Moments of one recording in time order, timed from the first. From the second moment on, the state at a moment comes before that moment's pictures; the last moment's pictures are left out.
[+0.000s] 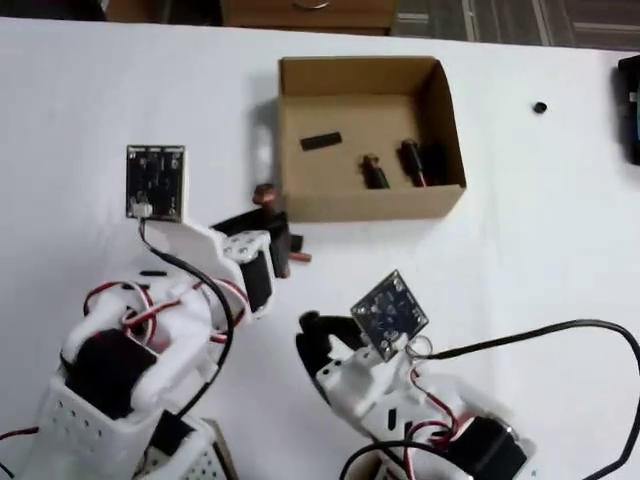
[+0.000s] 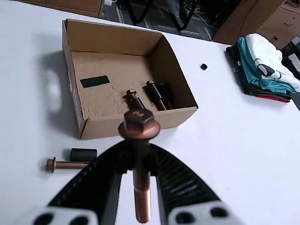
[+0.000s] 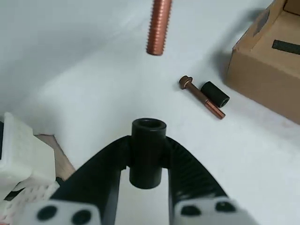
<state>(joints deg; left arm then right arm) 23.4 -60.5 32.4 65.8 29.7 -49.9 -95.3 63.6 74.3 -6.0</state>
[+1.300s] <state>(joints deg) 29.3 -68.8 42.1 63.3 38.8 -48.3 -95.3 66.2 65.8 -8.5</state>
